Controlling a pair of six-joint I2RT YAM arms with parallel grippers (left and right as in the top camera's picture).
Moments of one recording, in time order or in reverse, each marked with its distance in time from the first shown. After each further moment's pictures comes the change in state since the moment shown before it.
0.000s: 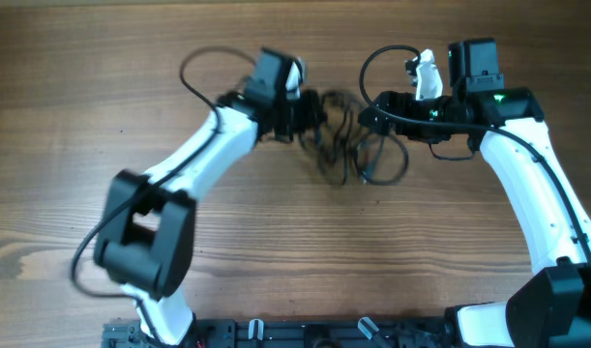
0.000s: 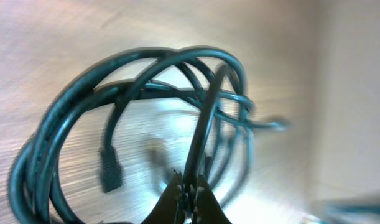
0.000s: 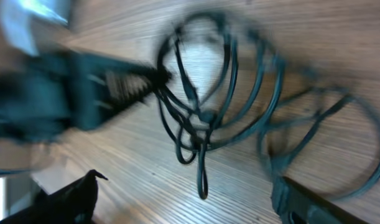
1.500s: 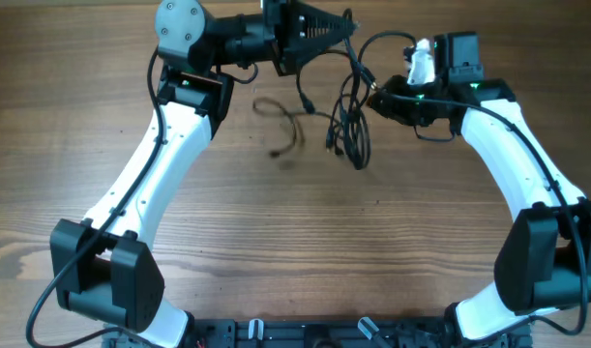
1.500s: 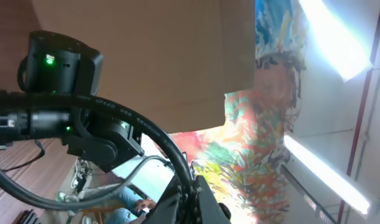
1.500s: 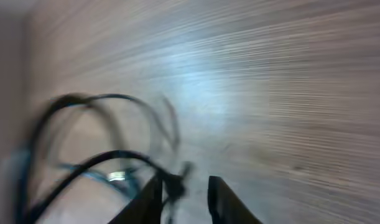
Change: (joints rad) left arm 0.119 -0.169 0.066 1.069 0.724 -1.146; right arm -0.001 0.175 0.000 0.254 0.019 0.135
